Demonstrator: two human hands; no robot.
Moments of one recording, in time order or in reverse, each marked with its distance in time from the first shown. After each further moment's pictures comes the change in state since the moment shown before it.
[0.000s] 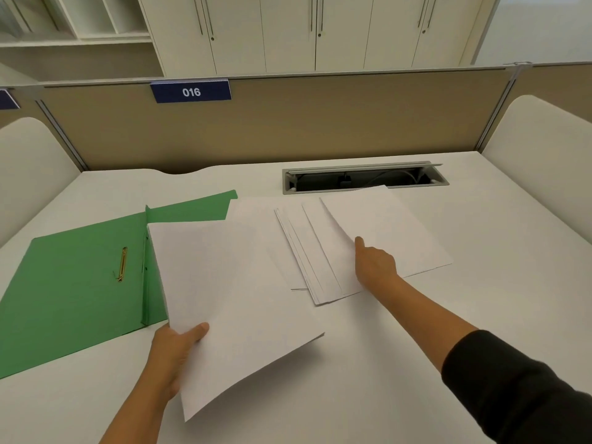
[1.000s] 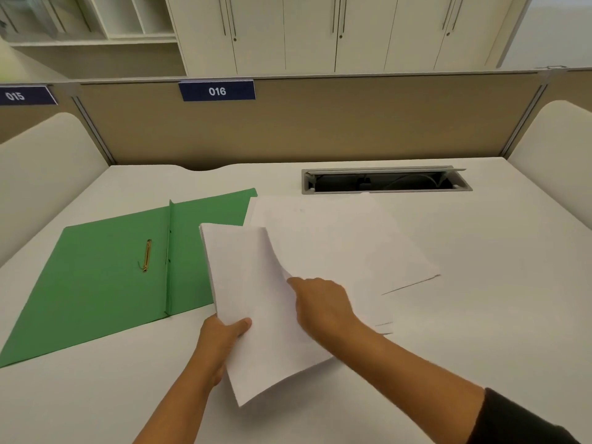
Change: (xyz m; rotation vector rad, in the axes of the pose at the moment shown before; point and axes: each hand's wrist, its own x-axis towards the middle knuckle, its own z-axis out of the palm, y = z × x) left_hand -0.014 0.005 0.025 0.021 -0.085 -0.058; right_hand -0.107 -0.113 -0.025 0.150 -0.047 -0.415
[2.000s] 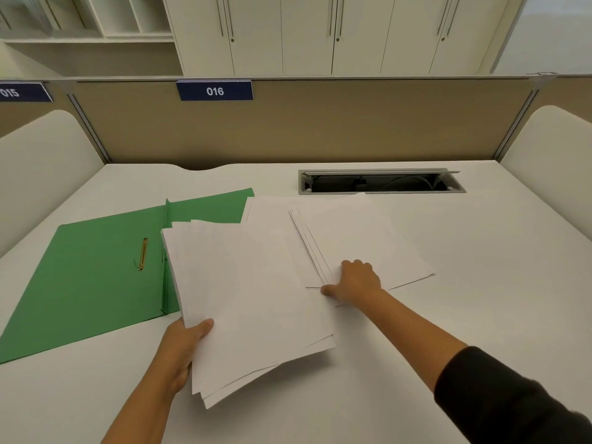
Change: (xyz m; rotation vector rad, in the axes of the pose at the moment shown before) left_hand 0.003 -0.004 -0.041 -0.131 0.035 -0.015; right_hand 0.055 0.091 0.023 0.026 -0.078 0.469
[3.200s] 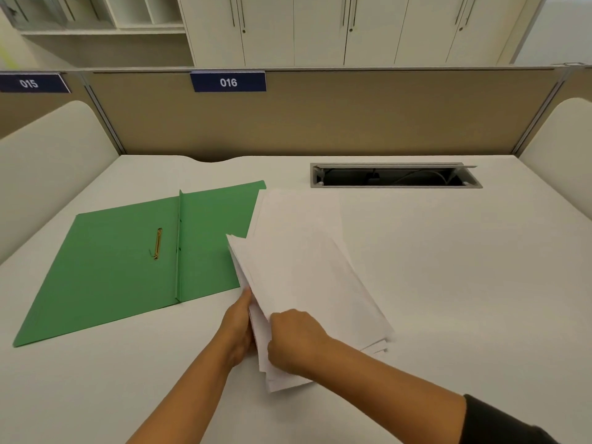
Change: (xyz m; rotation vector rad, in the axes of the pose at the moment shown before) left_hand 0.008 -0.006 0.055 -0.058 -0.168 -0.243; right_hand -0.132 -0.098 0.016 -0.055 -0.276 -0.374
